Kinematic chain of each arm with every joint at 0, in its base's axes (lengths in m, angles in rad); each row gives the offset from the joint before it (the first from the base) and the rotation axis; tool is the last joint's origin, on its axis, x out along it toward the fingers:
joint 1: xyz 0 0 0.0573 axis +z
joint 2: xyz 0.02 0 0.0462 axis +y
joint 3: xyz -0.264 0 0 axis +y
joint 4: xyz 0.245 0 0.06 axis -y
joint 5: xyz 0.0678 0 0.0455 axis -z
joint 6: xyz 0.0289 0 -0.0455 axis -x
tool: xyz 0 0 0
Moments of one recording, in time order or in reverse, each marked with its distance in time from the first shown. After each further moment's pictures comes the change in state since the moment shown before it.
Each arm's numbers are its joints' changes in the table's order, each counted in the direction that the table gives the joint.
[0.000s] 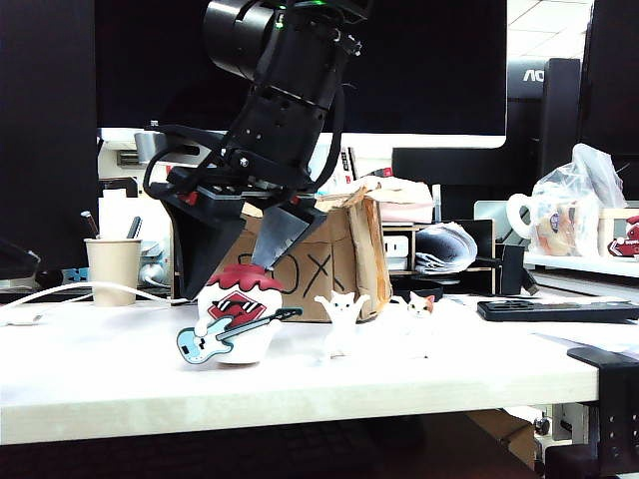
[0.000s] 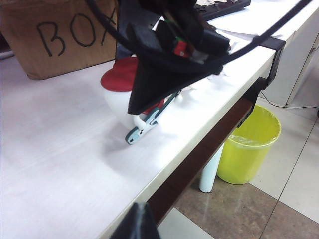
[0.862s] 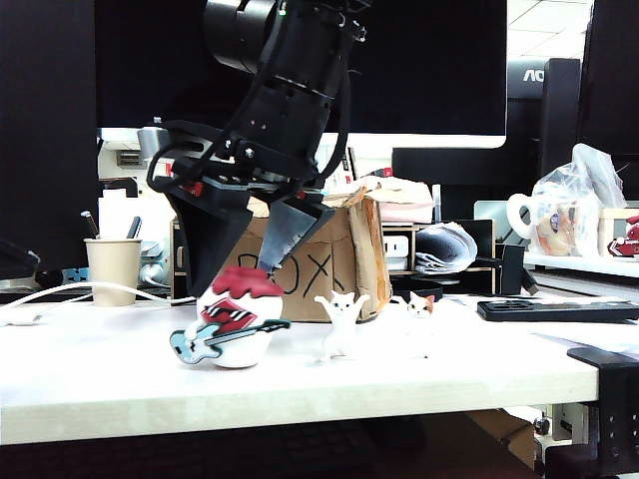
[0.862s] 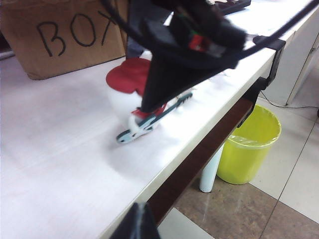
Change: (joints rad) left arm 0.000 0.000 0.000 0.000 0.000 0.000; right arm 0.006 -0.017 -0.003 -0.060 0.006 -0.012
